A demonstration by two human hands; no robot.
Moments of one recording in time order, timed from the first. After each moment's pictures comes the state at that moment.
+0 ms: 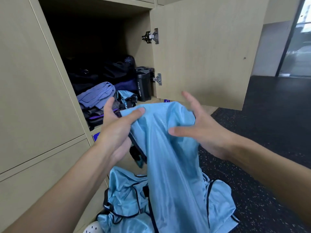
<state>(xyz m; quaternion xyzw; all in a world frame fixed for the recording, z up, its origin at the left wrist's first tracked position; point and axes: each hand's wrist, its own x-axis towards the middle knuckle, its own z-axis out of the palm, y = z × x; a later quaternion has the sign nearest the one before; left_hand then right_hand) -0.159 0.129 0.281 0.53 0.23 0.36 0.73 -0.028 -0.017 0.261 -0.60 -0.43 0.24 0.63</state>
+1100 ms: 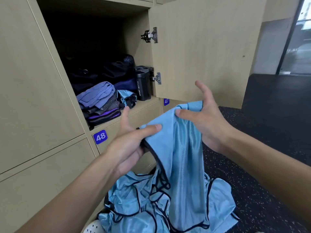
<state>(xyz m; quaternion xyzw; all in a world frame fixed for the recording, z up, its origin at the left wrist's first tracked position) -0.163 0.107 0.266 0.54 0.19 0.24 0.78 -0.019 -0.009 0.263 -0.57 -0.33 0.19 0.73</state>
